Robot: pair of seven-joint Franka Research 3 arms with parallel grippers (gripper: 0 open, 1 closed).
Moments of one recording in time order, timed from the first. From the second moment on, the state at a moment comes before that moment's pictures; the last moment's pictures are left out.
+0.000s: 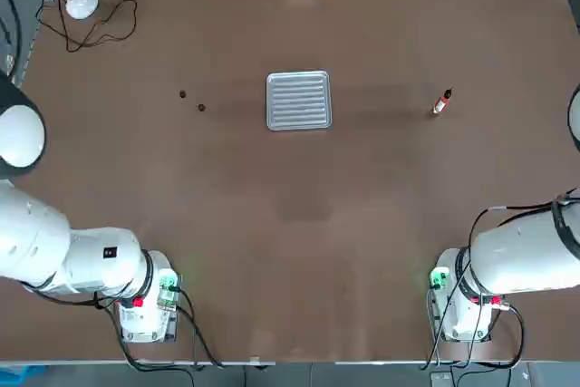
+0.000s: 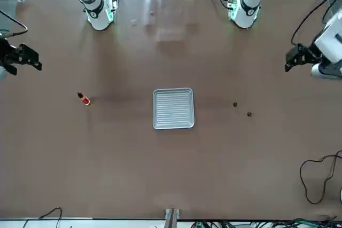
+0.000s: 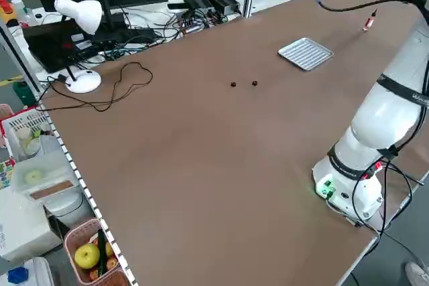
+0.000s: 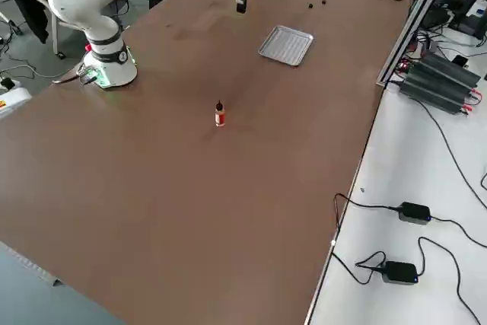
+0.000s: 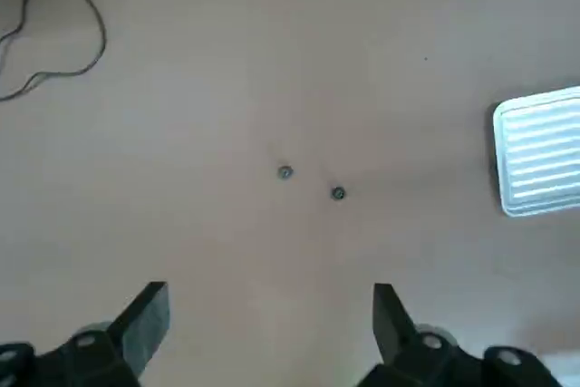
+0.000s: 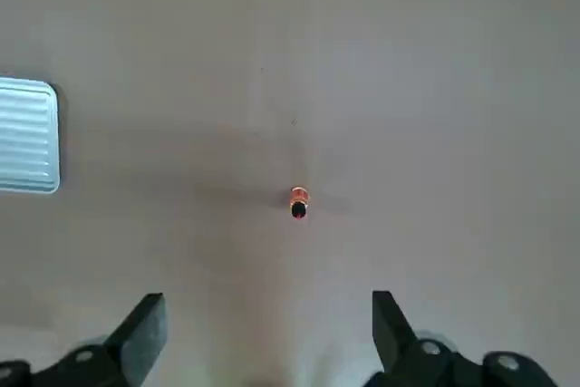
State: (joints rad) left arm 0.05 0.06 -0.17 -1.54 0.01 1.62 0.05; right arm 0.02 0.10 -0.06 -1.39 0.03 1.42 -0.19
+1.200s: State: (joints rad) left arm 0.01 0.22 -0.26 -2.24 0.03 2.46 -0.02; right arm -0.39 0.19 -0.07 -1.77 0.56 1.60 -1.40
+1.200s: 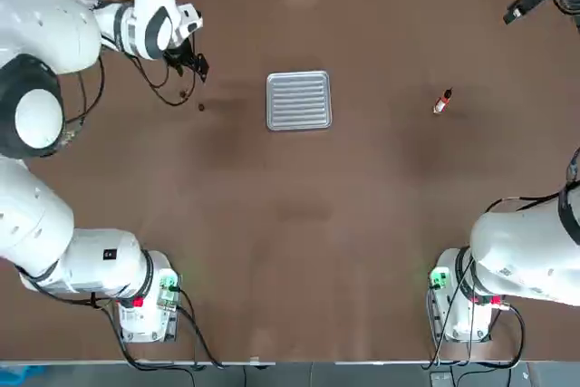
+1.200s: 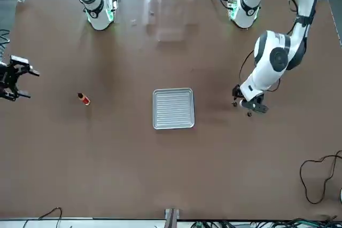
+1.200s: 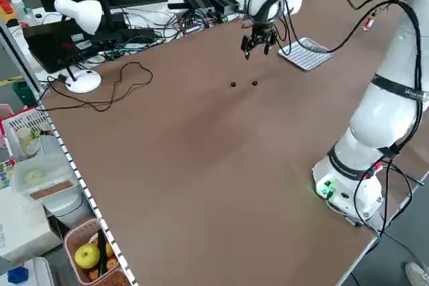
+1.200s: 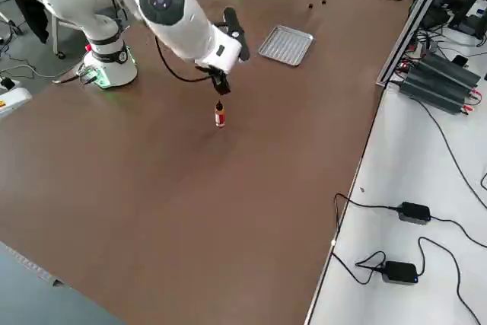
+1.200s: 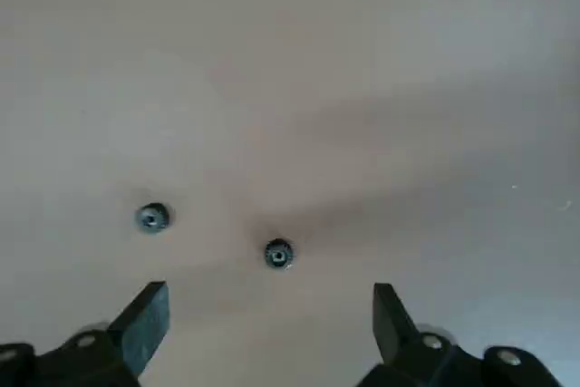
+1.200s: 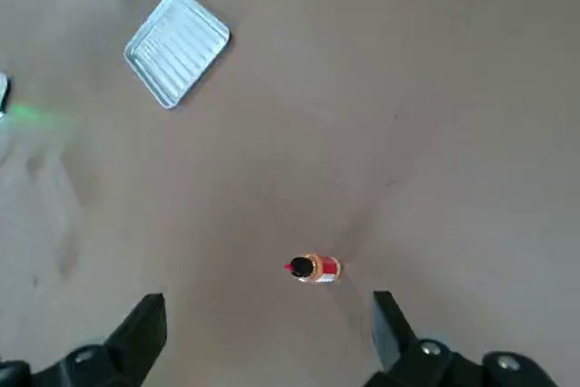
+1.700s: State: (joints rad) left arm 0.01 0.39 -0.26 -2.25 0.20 2.58 -0.16; right arm -0.50 0.47 -0.07 -1.85 0.81 1.61 -2.07
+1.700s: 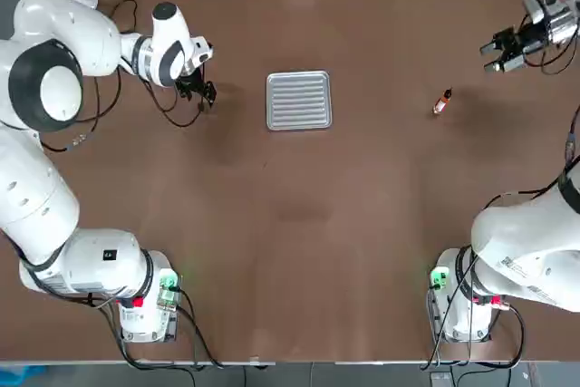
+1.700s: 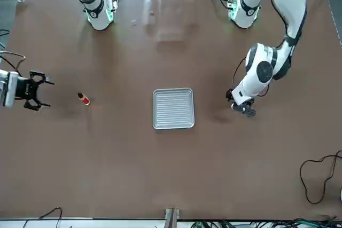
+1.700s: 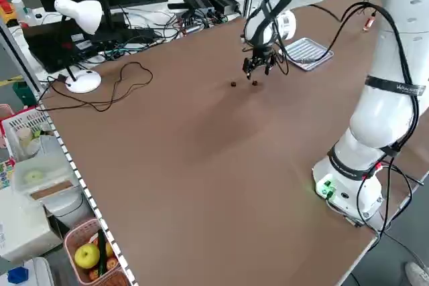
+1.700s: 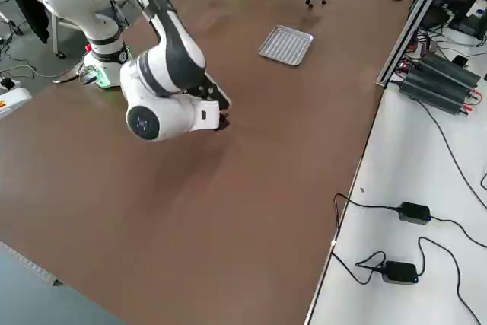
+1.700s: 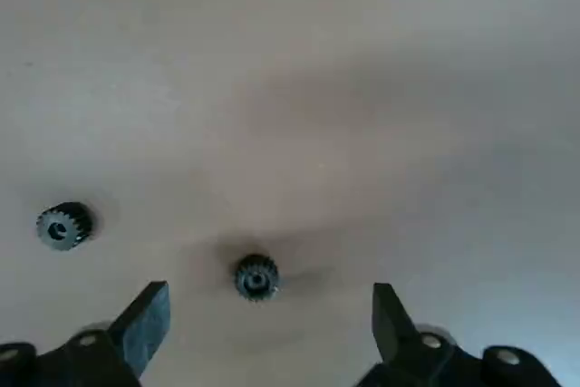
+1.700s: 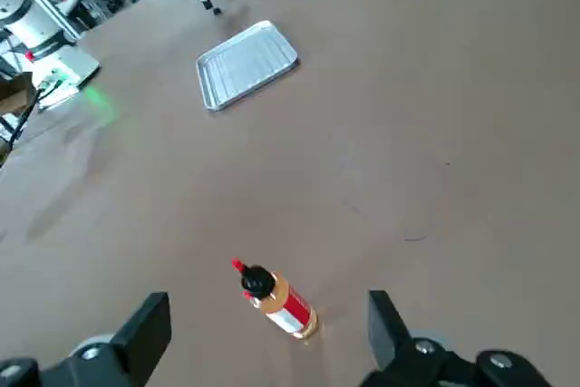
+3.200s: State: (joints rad) left arm 0.01 0.44 -0.26 -2.24 0.34 2.62 -0.35; right arm -0.53 0.83 -0.05 -1.91 1.10 1.49 -2.75
